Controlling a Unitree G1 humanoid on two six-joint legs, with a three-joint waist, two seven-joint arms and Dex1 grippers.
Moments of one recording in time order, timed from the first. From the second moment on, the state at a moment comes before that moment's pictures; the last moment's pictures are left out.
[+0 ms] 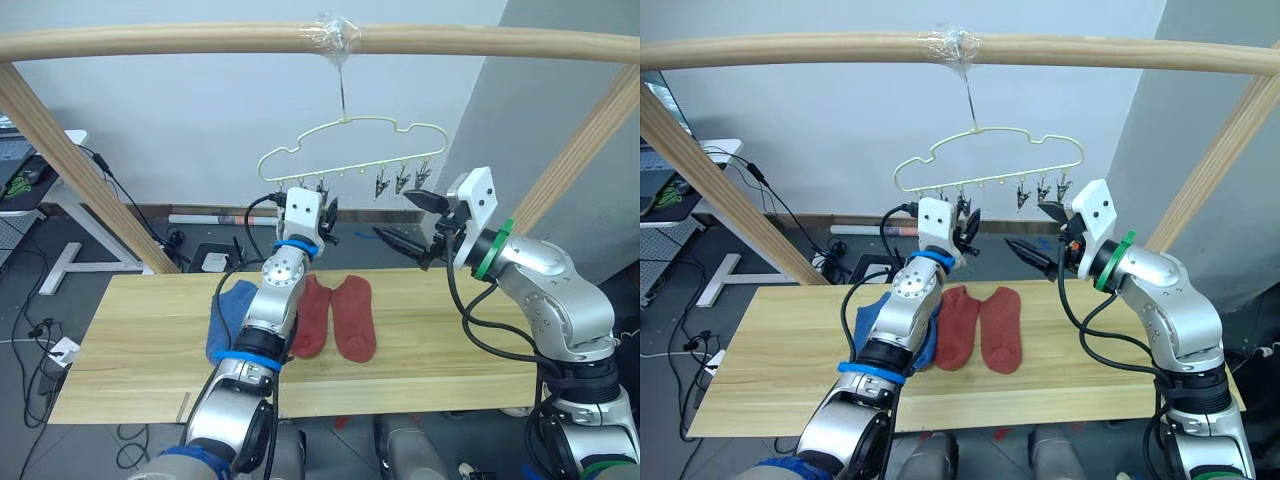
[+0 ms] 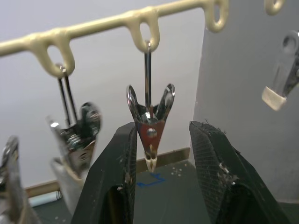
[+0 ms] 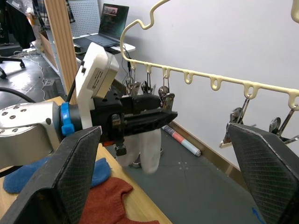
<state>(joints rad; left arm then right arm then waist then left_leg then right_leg) -0.70 0.05 -0.05 0.51 -0.05 -0.07 -0.12 -0.51 -0.47 -0.02 -0.35 0.42 0.66 0.65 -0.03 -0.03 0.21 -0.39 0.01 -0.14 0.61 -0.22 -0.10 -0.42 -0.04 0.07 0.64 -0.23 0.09</state>
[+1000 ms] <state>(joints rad) -0.72 0.05 -0.03 0.55 0.00 -0.14 -0.09 -0.51 -0.49 -0.02 -0.35 0.42 0.65 0.65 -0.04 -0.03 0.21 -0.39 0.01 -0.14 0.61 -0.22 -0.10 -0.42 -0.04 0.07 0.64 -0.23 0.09</state>
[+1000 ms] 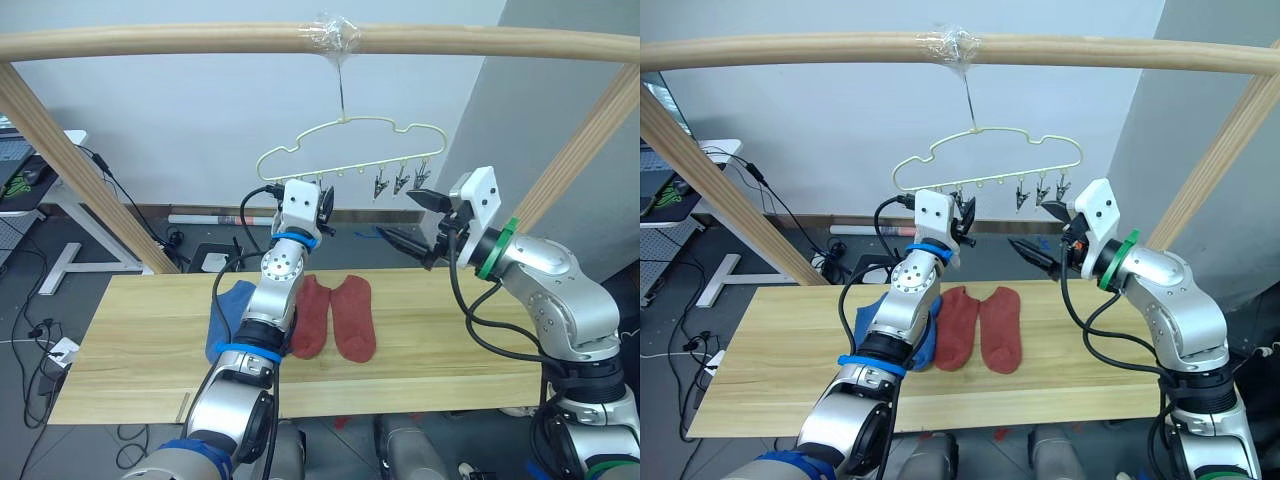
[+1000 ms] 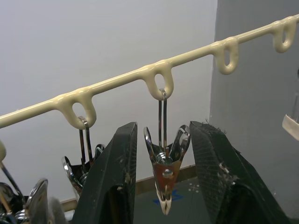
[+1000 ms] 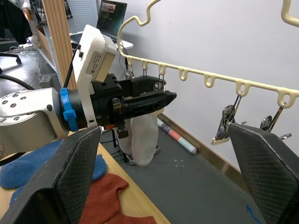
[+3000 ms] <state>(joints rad) -0.58 0.18 0.14 -0.04 -0.58 0.72 -0.39 -0.54 -0.18 0.32 0.75 -0.09 0.09 0.58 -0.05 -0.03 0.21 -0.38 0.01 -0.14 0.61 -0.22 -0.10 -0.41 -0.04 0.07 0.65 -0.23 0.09</state>
